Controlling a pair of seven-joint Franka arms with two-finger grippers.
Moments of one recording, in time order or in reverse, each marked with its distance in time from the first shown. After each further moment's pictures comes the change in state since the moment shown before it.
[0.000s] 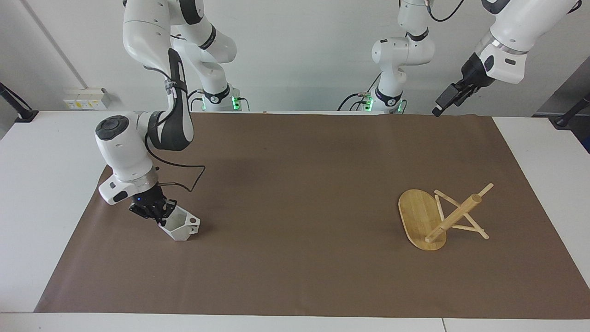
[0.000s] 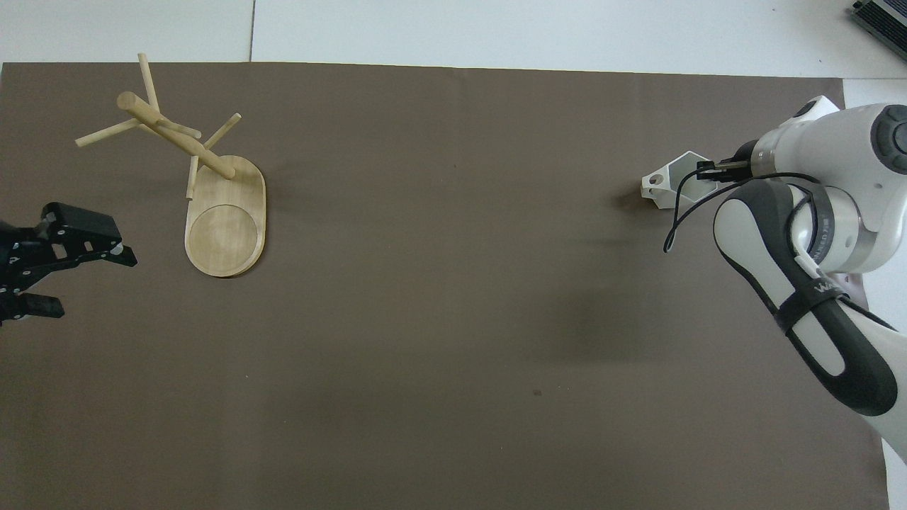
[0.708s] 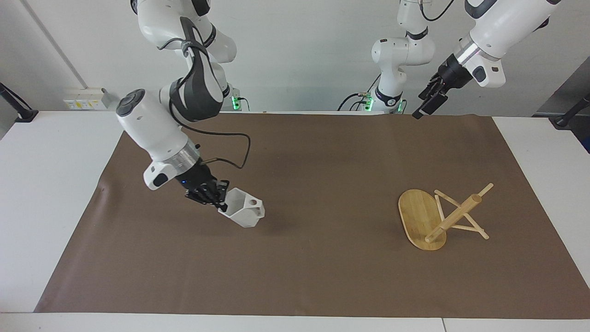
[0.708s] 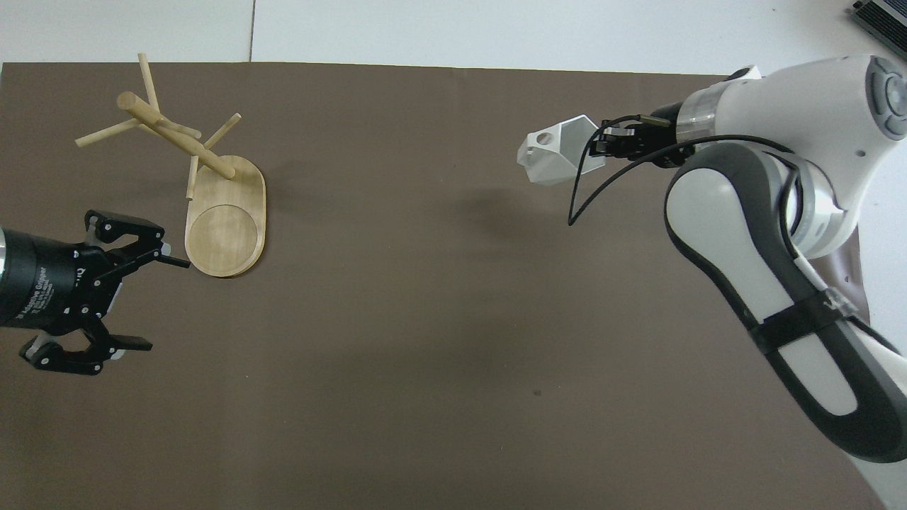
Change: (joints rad) left arm -0.025 -0.072 -0.005 -0.160 -0.210 0.114 -0.630; right arm 0.007 -0.031 0.292 0.144 0.358 -0.098 0.255
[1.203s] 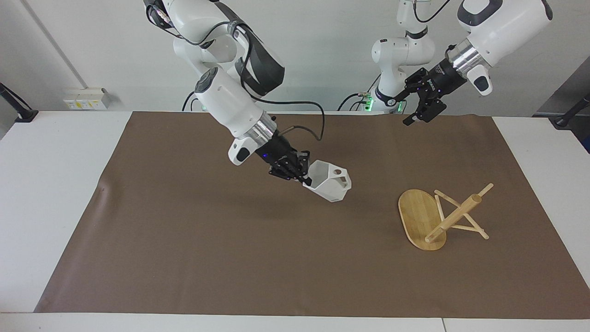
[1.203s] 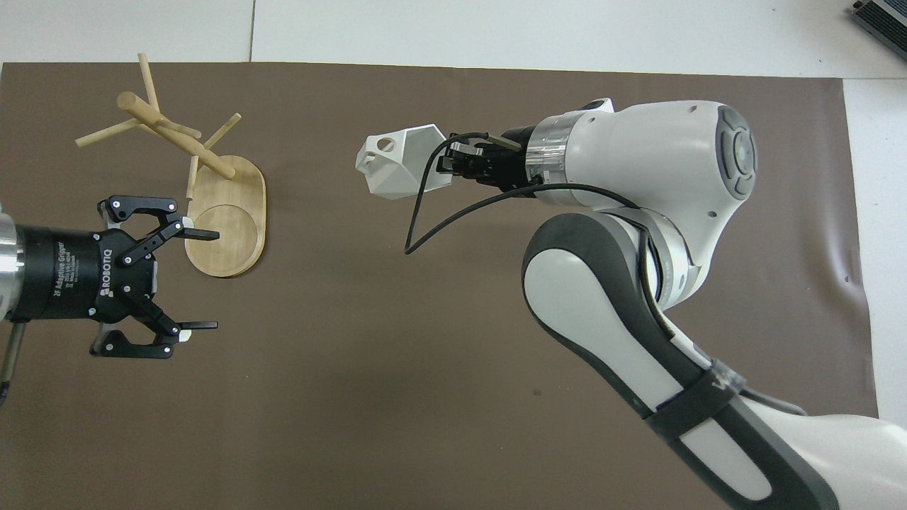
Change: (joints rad) left arm 0.010 -0.030 0.003 -0.102 -0.293 0.169 -0.290; right arm 0.026 0.011 0.276 -0.005 0.092 0.162 0.209
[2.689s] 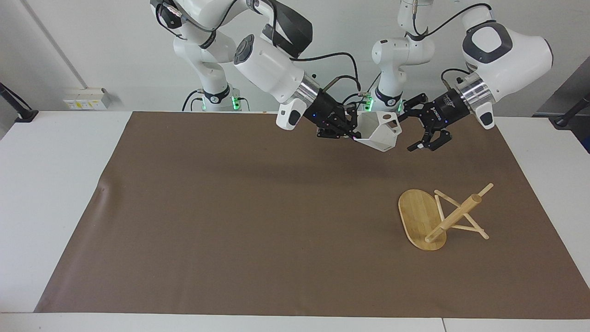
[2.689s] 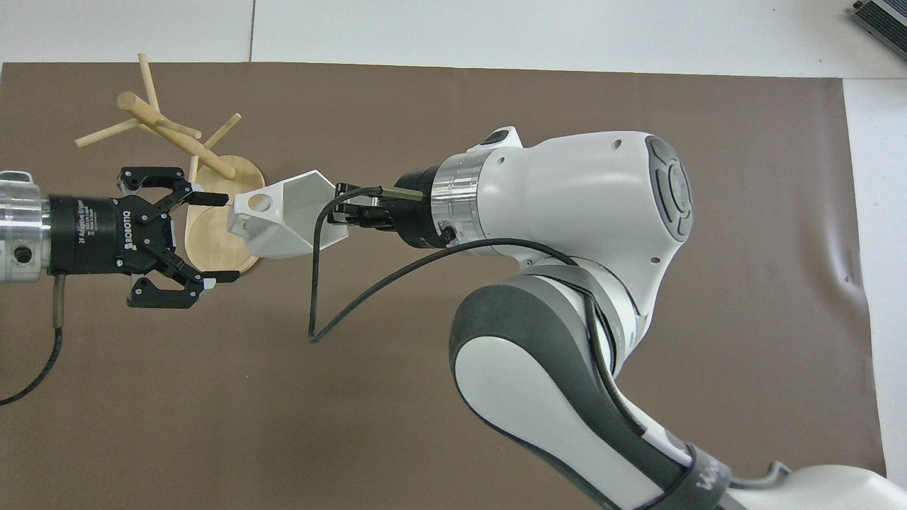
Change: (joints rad) left arm 0.056 0.114 -0.007 -0.041 -0.200 0.112 -0.018; right arm -0.017 -0.001 0.186 0.058 0.071 -0.024 0.000
